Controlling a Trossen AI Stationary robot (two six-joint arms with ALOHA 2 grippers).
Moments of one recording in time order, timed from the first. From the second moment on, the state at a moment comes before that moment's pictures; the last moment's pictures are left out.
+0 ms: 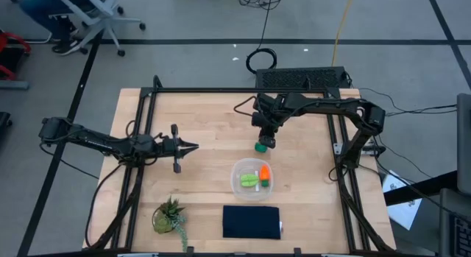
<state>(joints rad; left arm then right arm) -0.10 0.77 0.05 0.68 -0.21 0.15 -0.36 1.71 1.25 -0.77 -0.39 -0.11</state>
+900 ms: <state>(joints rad) -0.10 0.77 0.05 0.65 -0.21 0.12 -0.36 1.71 1.07 -0.56 -0.34 -0.12</state>
